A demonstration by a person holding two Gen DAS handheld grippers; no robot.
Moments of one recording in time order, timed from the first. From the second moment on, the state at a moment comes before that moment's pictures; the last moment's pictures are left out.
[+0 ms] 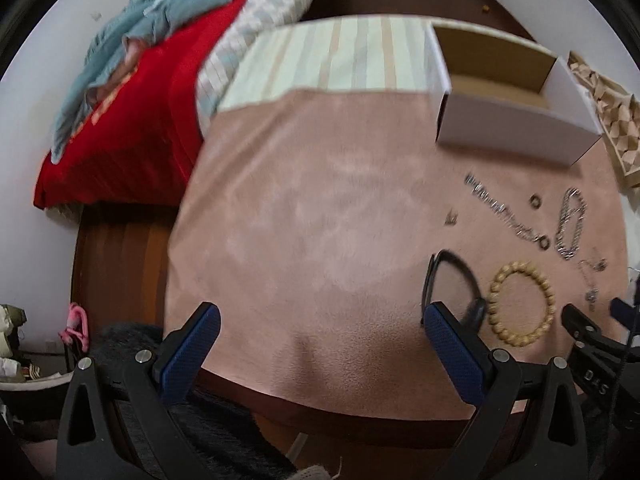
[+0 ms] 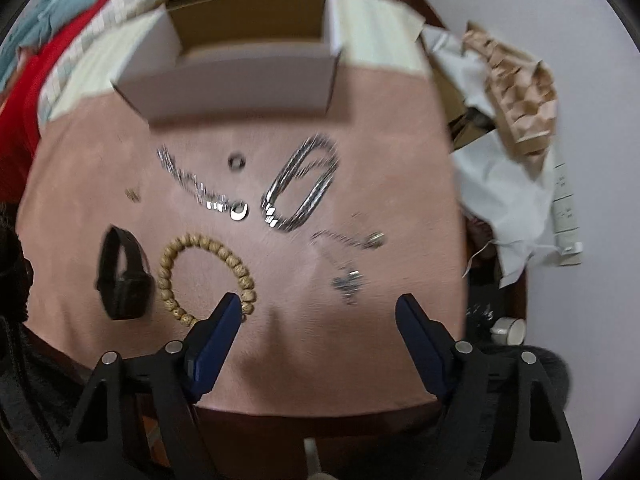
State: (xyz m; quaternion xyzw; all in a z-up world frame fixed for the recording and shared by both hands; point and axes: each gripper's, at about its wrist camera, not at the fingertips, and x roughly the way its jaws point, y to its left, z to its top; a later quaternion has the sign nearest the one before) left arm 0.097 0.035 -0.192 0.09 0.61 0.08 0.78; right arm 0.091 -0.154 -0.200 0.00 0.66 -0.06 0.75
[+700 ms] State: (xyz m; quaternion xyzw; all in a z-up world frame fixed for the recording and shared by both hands) left arm 0.115 0.003 -0.244 0.05 0.67 -0.02 0.74; right arm 0.081 -0.174 -0.232 0.06 0.67 -0.05 0.74
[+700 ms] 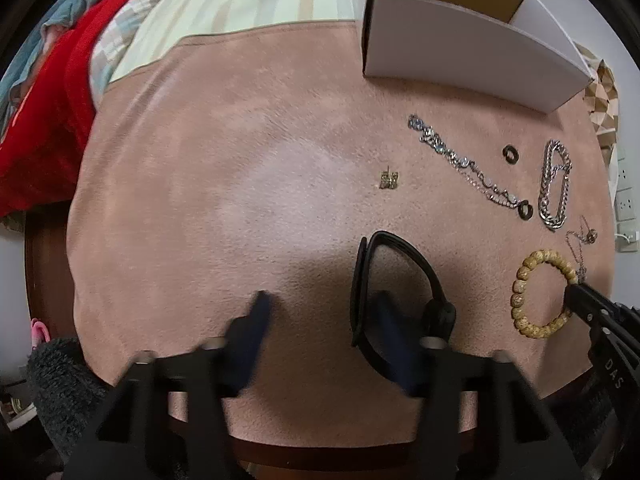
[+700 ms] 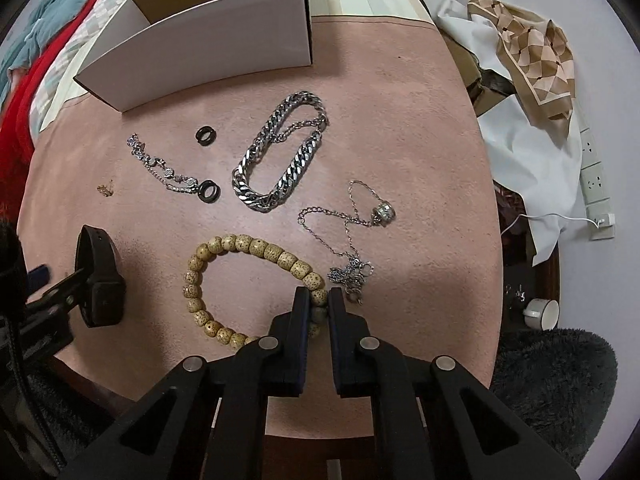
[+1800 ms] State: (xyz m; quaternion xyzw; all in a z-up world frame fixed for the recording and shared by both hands) left arm 0.151 -0.031 -0.109 0.03 0.55 -0.07 0.83; right arm 0.116 -0.175 -0.107 0.08 0.56 0.00 0.83
